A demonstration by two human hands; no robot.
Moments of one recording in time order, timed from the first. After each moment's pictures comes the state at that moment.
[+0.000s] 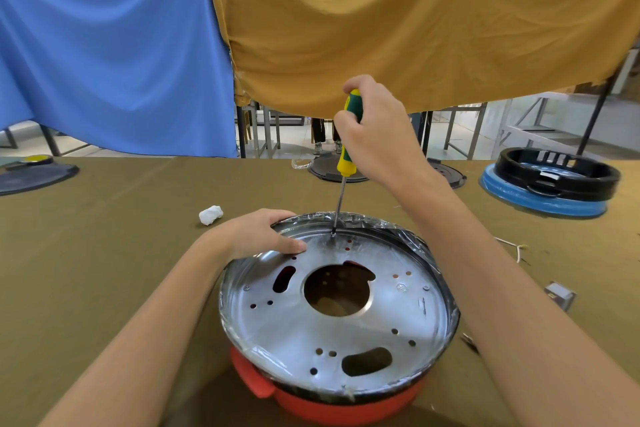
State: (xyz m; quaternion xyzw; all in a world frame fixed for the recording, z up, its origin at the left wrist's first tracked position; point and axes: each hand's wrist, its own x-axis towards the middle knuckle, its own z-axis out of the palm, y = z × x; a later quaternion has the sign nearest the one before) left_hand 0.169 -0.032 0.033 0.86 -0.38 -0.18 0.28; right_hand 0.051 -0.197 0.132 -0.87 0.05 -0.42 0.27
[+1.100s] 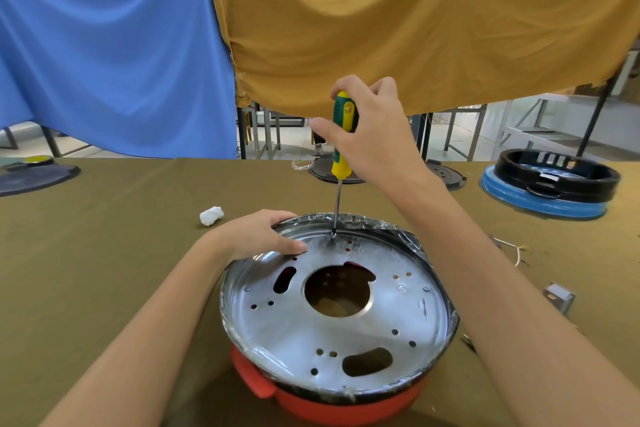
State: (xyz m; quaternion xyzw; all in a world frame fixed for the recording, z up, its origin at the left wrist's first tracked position) left_hand 0.165 -0.032 0.036 0.86 -0.37 -0.20 0.29; right_hand 0.051 -0.193 0.131 -0.88 0.03 -0.42 0.24
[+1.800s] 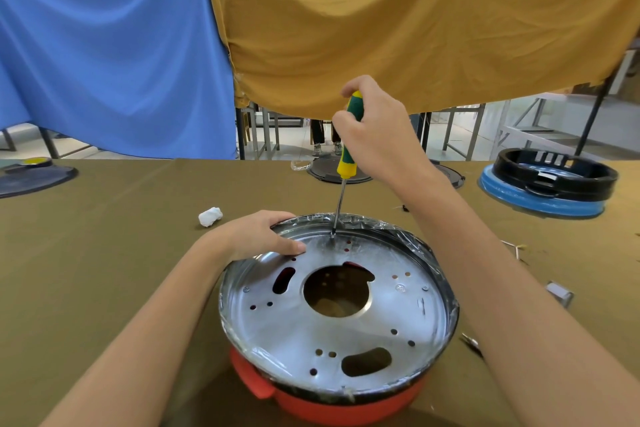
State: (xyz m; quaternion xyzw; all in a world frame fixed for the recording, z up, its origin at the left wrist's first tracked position) left_hand 0.166 -0.032 0.036 0.86 -0.38 -0.19 0.28; right_hand 0.049 -0.198 0.134 -0.86 0.04 -0.41 0.29
